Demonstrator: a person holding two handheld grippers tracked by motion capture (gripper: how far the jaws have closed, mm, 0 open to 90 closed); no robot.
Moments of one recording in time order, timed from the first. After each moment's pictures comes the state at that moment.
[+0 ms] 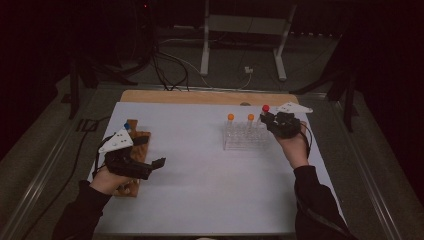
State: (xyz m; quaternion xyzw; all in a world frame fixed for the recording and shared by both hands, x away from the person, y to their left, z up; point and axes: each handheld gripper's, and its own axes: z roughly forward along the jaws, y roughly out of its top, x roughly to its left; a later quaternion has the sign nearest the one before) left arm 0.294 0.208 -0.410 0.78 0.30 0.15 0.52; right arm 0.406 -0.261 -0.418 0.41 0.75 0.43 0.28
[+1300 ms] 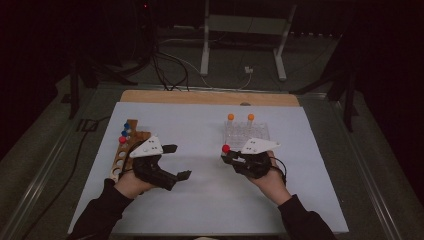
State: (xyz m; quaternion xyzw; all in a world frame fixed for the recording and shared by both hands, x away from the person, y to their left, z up) left arm 0.287 0.142 -0.414 0.82 0.23 0.08 0.52; right arm 0.305 -0.167 -0.434 0.25 0.83 0.47 0.15
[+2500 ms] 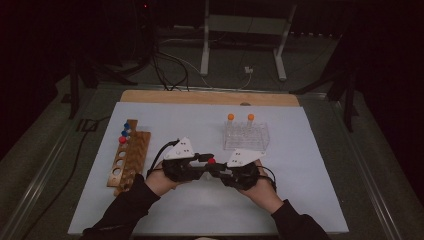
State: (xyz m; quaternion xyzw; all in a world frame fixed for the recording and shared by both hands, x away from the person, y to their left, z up) left arm 0.294 0.080 -0.420 0.83 0.18 0.09 0.53; right arm 0.284 -0.138 -0.441 0.20 0.85 0.47 0.12
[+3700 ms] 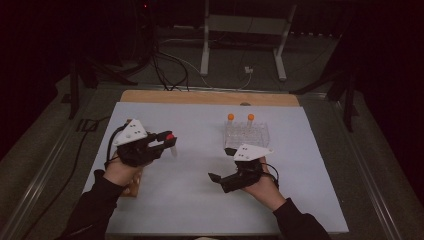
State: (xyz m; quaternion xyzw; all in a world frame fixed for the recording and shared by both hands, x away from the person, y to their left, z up) left arm 0.300 0.183 -0.377 0.77 0.28 0.20 0.53; right arm 0.290 -0.147 -0.437 0.24 0.82 0.50 0.13
